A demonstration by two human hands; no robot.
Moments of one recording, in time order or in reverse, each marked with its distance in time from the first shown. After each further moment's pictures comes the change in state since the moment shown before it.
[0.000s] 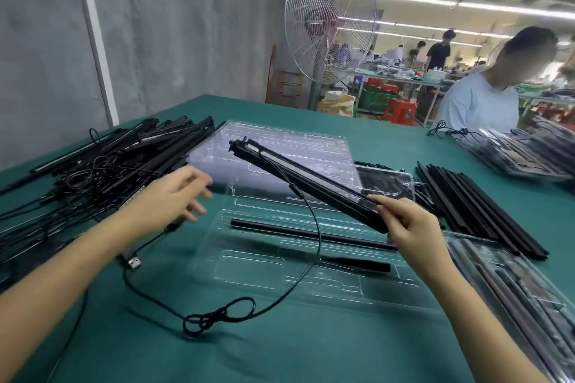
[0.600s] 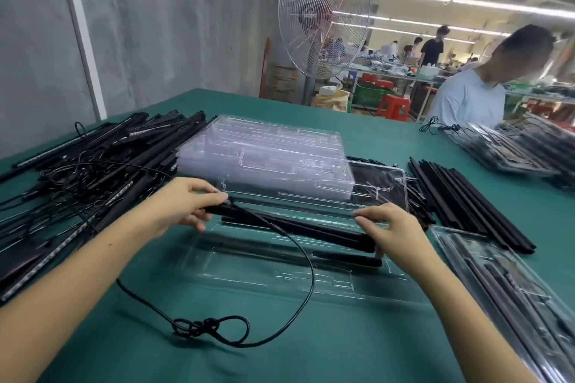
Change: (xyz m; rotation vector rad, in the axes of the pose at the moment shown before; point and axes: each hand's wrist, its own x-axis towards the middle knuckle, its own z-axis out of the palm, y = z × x) left_hand 0.021 -0.010 0.030 -0.230 -0.054 -0.264; right_hand -0.001 0.006 0.005 -0.035 -0.209 0.186
